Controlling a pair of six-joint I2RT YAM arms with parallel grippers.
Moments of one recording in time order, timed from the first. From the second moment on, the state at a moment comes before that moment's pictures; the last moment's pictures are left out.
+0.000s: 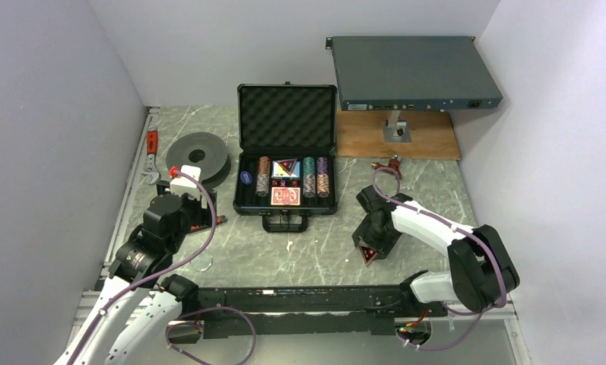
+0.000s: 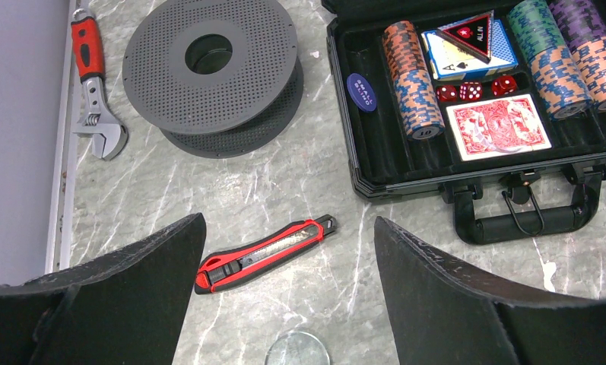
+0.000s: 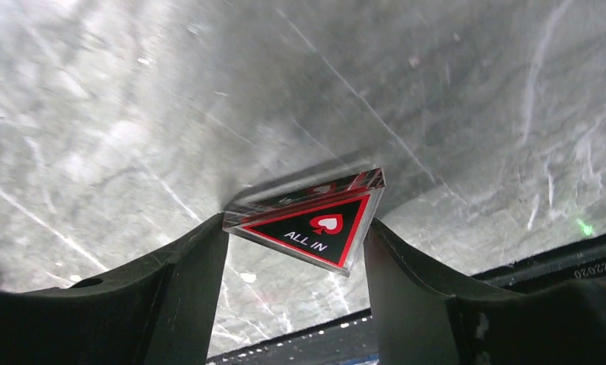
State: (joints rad) left arm -0.44 0.51 0.71 -0.59 -0.31 -0.04; right arm 0.49 1.32 0.64 -0.82 0.08 1.19
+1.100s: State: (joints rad) left arm -0.44 0.52 0.71 -0.59 -0.31 -0.04; right arm 0.51 1.52 1.20 -0.82 0.18 0.64
